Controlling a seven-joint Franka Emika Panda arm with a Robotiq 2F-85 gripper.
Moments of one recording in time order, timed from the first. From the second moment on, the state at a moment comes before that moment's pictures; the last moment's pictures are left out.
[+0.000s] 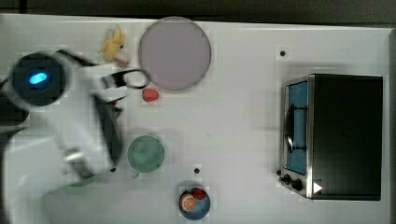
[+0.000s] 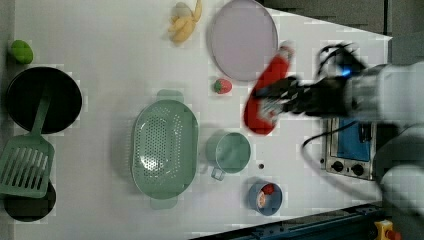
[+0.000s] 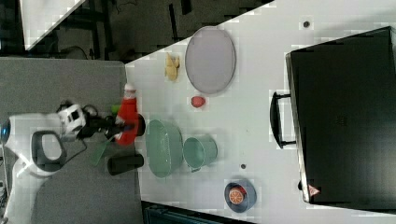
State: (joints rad) arm -0.32 0.14 0.69 -1.92 0.07 0.50 -0.02
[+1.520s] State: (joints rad) arm -0.40 0.27 0.31 -2.29 0.04 0.81 -0.14
